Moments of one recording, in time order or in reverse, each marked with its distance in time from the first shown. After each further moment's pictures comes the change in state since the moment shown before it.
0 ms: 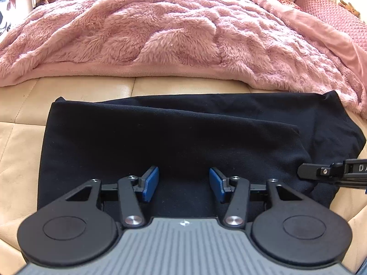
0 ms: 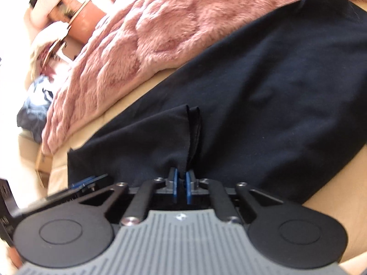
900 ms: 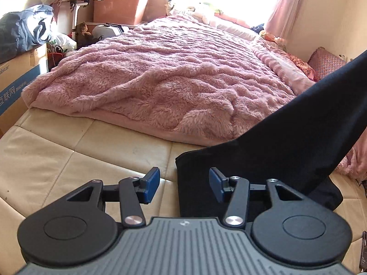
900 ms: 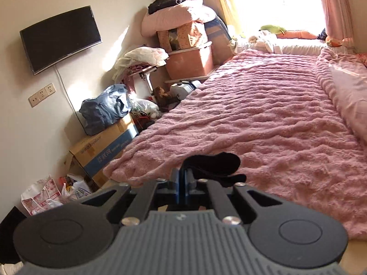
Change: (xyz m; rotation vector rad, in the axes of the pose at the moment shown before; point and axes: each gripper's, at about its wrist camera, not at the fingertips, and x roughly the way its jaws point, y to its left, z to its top) left arm -0.116 0.024 0.013 -0.155 -0.250 0.037; right arm -0.252 0.175 0.172 -0.612 -0.226 0.096
